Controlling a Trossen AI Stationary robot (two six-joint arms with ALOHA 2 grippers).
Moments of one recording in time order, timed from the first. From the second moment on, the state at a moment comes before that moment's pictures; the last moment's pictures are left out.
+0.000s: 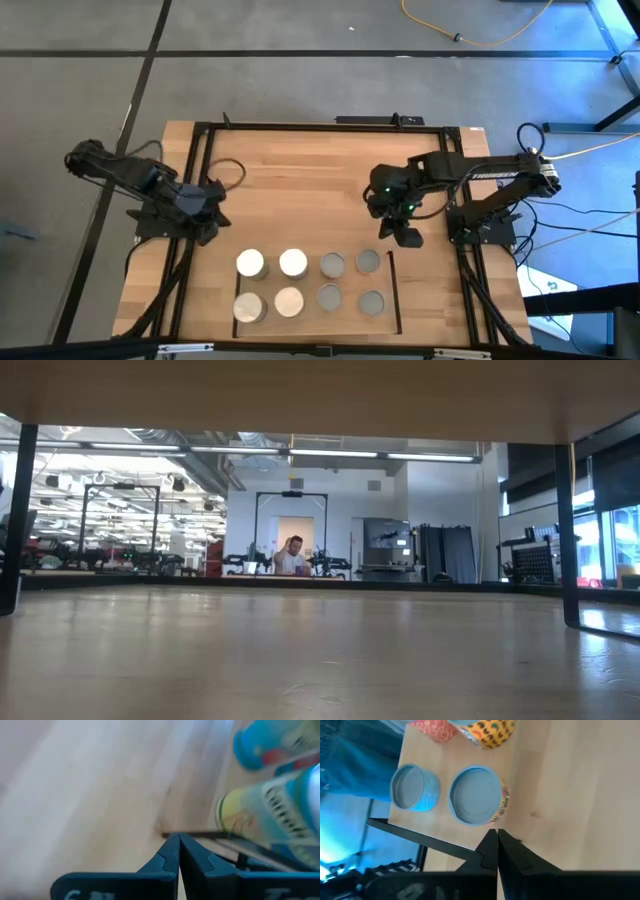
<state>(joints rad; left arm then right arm) -0.38 0.77 0.94 -1.05 -0.08 -0.89 0.06 1.44 1.39 -1.09 -0.50 0.02</state>
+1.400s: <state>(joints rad) -0.38 0.61 1.69 -1.05 -0.21 0.01 -0.04 0.95 1.86 -1.28 0.07 -0.05</state>
